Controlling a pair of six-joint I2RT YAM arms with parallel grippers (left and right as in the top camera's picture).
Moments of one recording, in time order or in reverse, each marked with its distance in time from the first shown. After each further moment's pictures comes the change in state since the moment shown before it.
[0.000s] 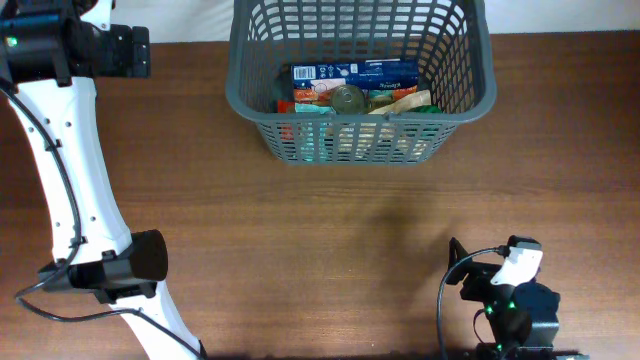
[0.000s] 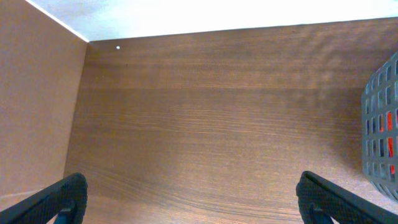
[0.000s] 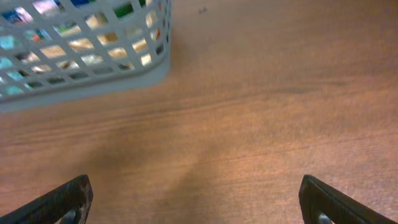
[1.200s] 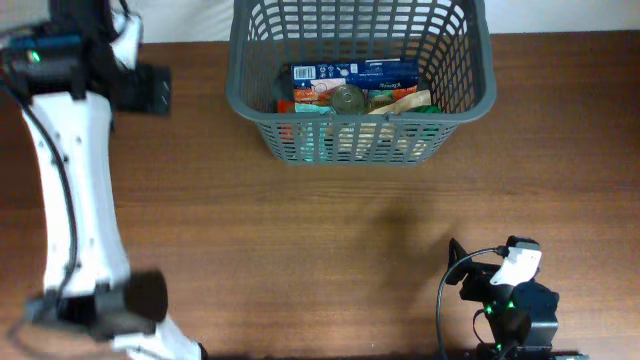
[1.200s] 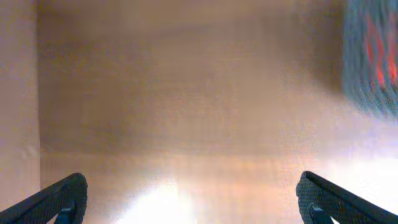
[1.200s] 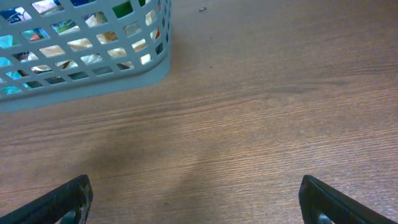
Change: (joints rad) left arm -0.057 -0.263 -0.476 0.020 0.000 0.000; right arm 0.000 -0.003 -0.003 0.005 0.000 0.000
